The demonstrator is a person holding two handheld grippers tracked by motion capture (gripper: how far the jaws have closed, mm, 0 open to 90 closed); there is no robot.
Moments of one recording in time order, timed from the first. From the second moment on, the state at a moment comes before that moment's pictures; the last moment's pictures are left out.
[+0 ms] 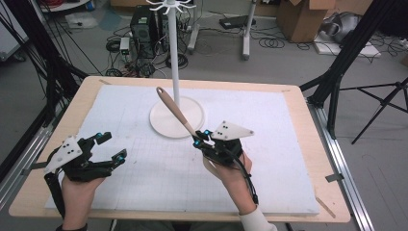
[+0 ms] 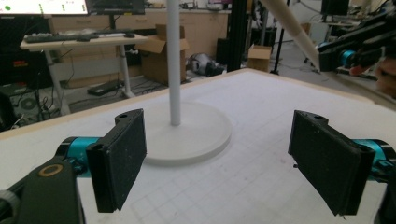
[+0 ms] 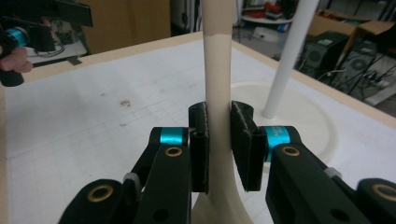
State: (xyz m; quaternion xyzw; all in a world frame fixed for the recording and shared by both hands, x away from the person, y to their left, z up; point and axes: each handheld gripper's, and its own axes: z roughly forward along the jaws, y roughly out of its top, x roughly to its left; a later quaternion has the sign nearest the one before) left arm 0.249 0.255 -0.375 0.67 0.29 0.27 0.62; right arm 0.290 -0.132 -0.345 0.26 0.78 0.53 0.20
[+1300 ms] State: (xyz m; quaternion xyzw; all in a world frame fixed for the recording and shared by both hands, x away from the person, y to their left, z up) left arm 0.275 0.105 -0.322 0.61 0.25 0.15 0.73; right arm 0.247 -0.155 -0.357 0.22 0.69 0.62 0.29
